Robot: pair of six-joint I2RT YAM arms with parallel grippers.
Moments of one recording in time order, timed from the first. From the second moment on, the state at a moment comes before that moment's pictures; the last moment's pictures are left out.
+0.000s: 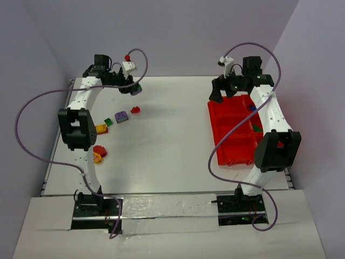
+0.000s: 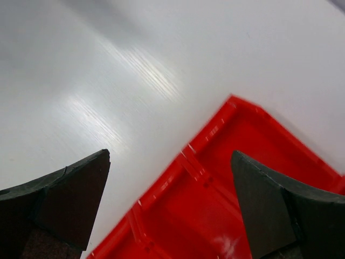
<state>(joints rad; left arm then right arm) -0.08 2.19 2.01 -0.72 0.84 0.86 -0.01 1.69 1.65 -0.81 -0.61 -0.48</state>
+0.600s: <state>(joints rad) -0.23 1.93 1.63 0.57 1.25 -0.60 0.24 1.79 1.78 -0.59 -0.91 -0.23</state>
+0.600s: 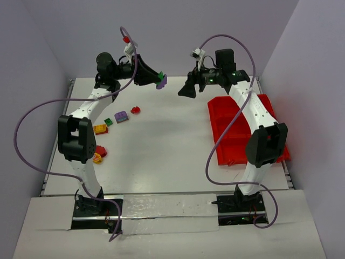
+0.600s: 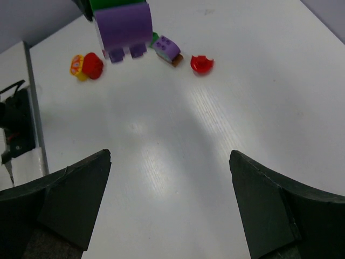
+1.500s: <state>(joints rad) -0.27 1.99 1.62 0.94 1.36 -0.92 0.33 1.93 2.01 -0.50 -1.13 -0.04</state>
